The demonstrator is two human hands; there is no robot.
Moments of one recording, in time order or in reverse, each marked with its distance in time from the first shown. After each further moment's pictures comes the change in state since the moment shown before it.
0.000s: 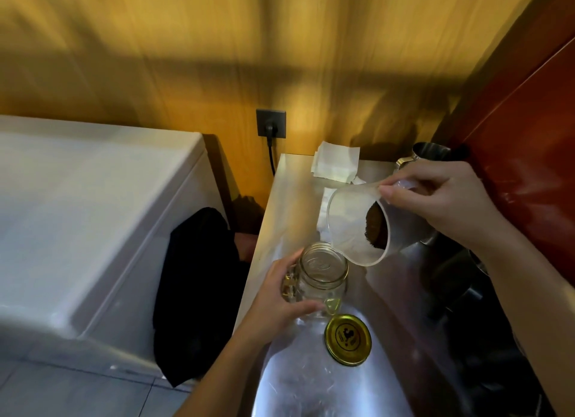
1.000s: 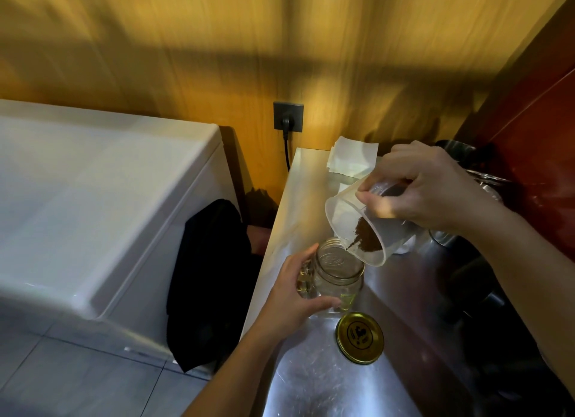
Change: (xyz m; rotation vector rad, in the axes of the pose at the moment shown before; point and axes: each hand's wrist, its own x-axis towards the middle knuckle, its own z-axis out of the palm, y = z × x) left_hand -0.004 0.001 0.006 -0.009 0.027 -0.050; right_hand 0.026 -0.023 0.023 -0.427 -0.225 -0.306
